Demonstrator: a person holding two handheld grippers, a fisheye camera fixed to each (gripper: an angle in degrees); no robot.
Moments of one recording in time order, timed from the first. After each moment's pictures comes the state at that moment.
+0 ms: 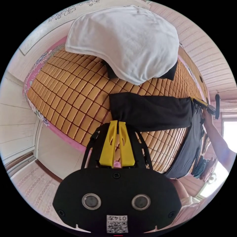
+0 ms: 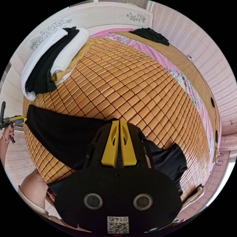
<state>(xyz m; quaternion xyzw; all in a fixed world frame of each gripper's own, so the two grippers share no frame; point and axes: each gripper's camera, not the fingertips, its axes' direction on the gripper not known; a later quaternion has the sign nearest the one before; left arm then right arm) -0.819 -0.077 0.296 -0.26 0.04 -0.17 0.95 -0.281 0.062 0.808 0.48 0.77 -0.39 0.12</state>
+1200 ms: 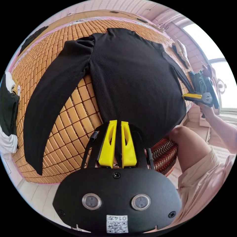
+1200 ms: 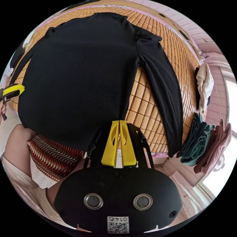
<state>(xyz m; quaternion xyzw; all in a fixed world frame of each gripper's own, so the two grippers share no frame) -0.424 -0.066 0.350 -0.34 0.18 0.24 0.89 0.114 0.262 0.617 0.64 0.70 -0.14 0.26</state>
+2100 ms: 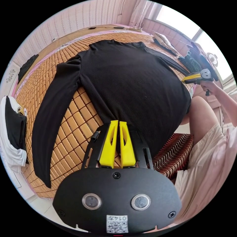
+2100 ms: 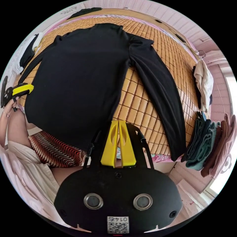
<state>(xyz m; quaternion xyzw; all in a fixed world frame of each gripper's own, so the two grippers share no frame) -0.437 0.020 0.290 -0.21 0.17 0.33 0.90 0.199 0.283 0.608 0.66 0.68 -0.20 0.24</state>
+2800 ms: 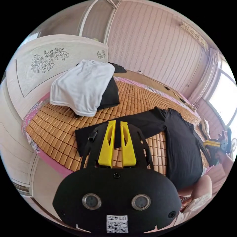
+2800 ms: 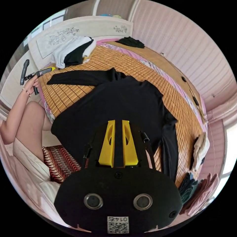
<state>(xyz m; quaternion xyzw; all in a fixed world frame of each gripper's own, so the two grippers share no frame) -0.768 0.040 0.182 0.04 0.03 -0.06 1.00 0.151 0.173 0.811 0.53 0.74 -0.41 0.06</state>
